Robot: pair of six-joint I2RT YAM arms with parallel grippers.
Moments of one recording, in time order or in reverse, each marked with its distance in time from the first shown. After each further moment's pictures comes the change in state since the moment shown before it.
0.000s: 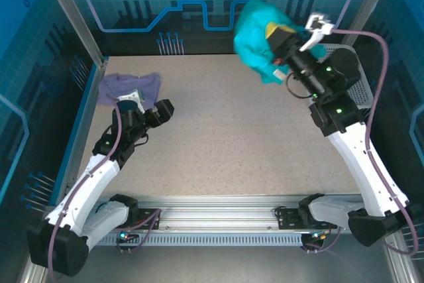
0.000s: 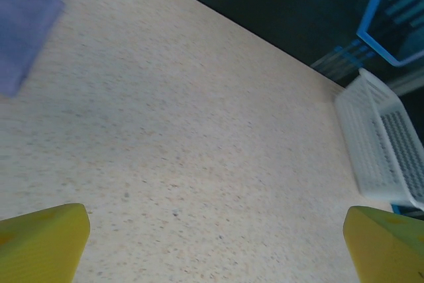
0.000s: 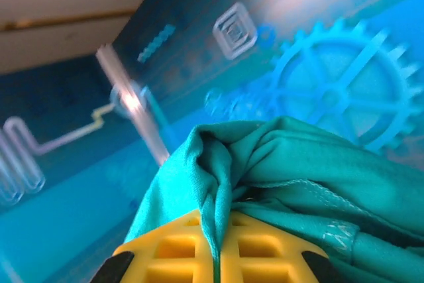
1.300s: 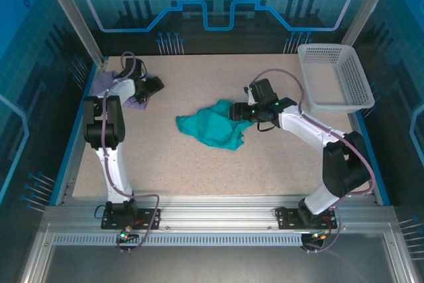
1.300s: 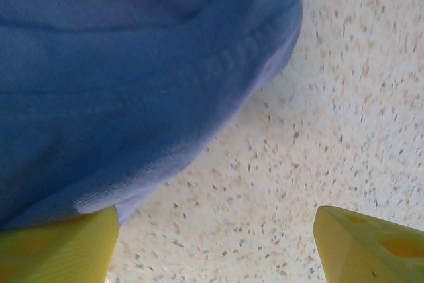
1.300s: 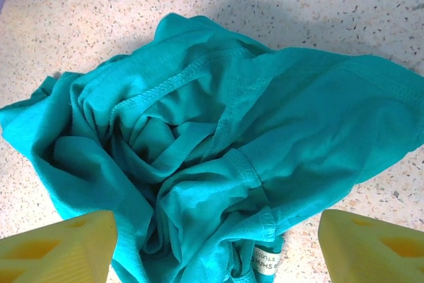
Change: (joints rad) left arm 0.312 1.235 0.861 -0.177 0.156 0.119; right arm 0.052 0.407 -0.312 -0.447 0.087 -0.135
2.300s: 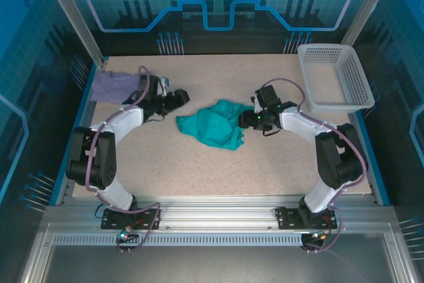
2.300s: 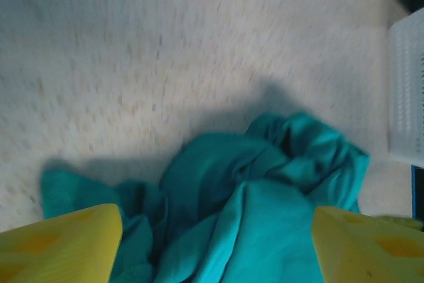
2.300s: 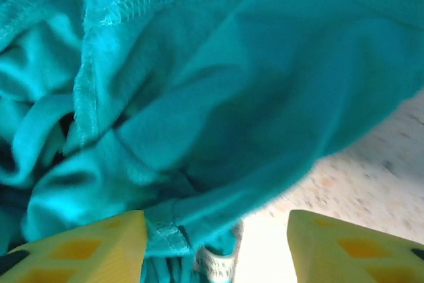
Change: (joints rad) left arm -0.267 -0.459 -0.571 0.276 0.241 -0.084; right arm -0.084 0.138 -0.072 0.065 -0.102 0.038
